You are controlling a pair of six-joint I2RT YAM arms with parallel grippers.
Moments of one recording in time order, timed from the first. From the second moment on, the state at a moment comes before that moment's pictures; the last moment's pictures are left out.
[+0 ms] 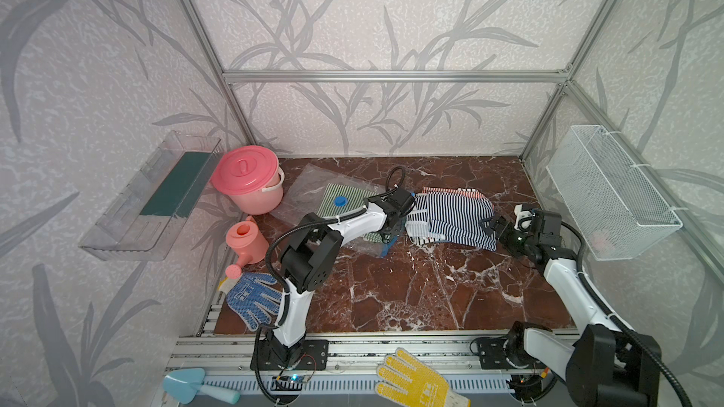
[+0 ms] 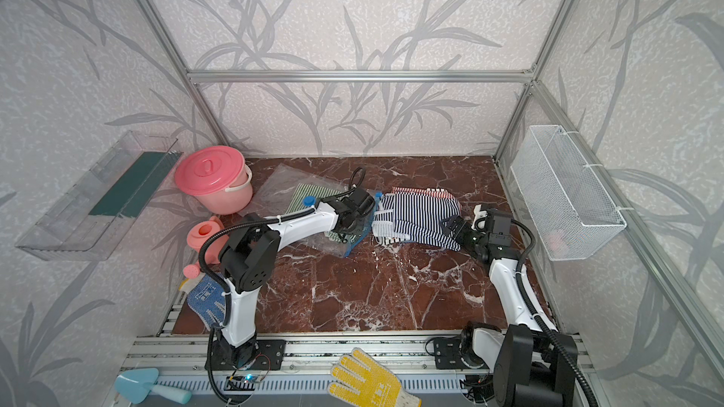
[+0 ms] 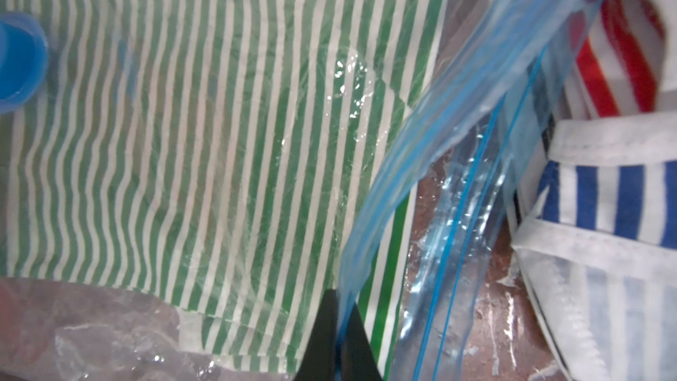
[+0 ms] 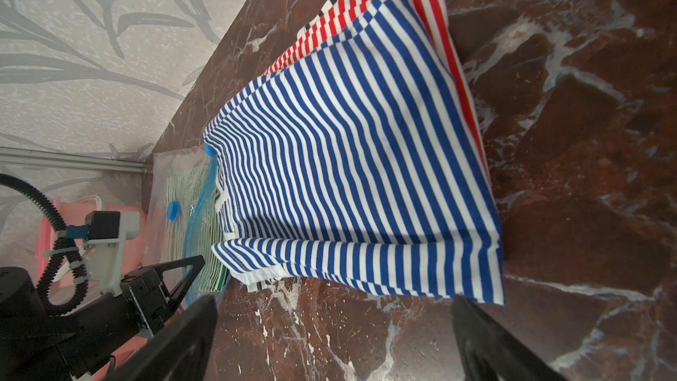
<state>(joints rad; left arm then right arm) -0.69 2.01 1.48 -0.67 -0.32 -0.53 -0.17 1.10 0.62 -0.29 -0.49 0.54</state>
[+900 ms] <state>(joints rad) -0.67 1.71 1.29 -0.61 -0.35 -0.58 0.43 1.37 0.76 -0.09 -0.33 0.74</state>
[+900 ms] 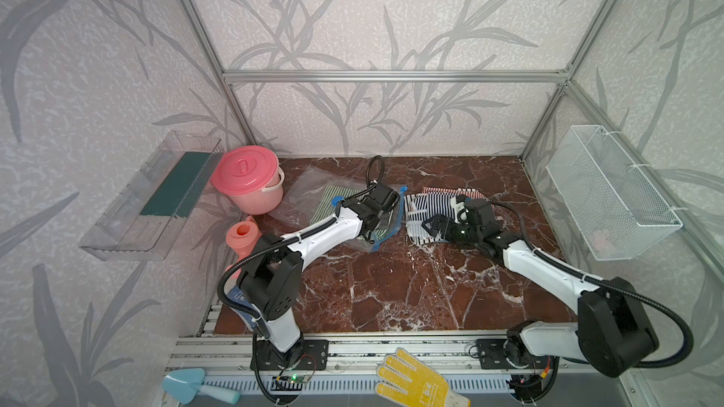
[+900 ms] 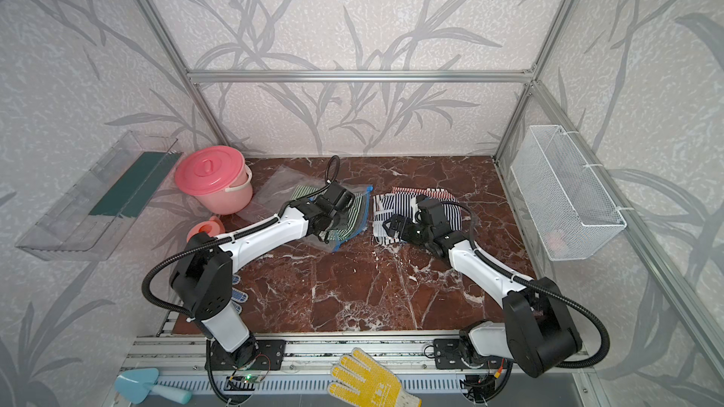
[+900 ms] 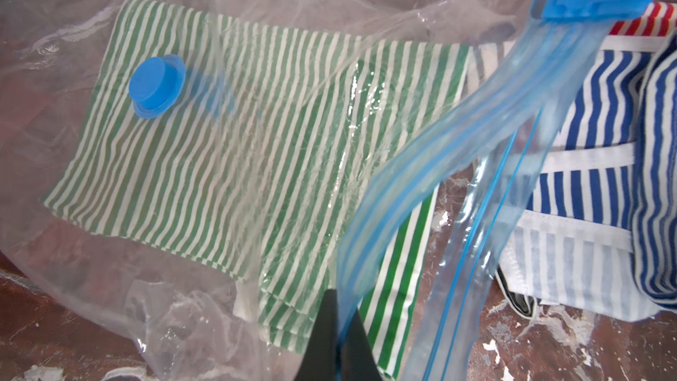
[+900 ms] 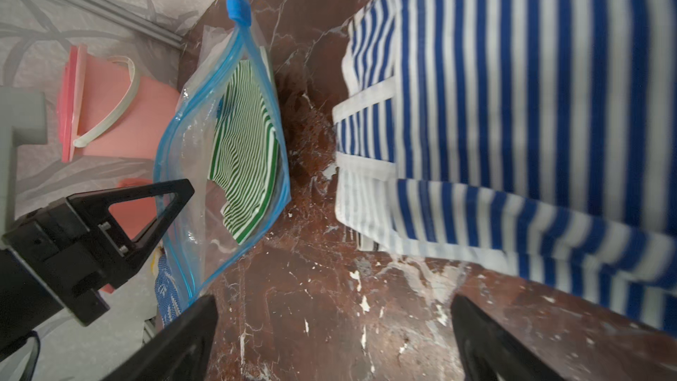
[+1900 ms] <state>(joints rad) -0.67 1.66 1.24 -0.60 -0.31 -0.61 0.55 1.74 0.92 0.15 -0.42 0.92</state>
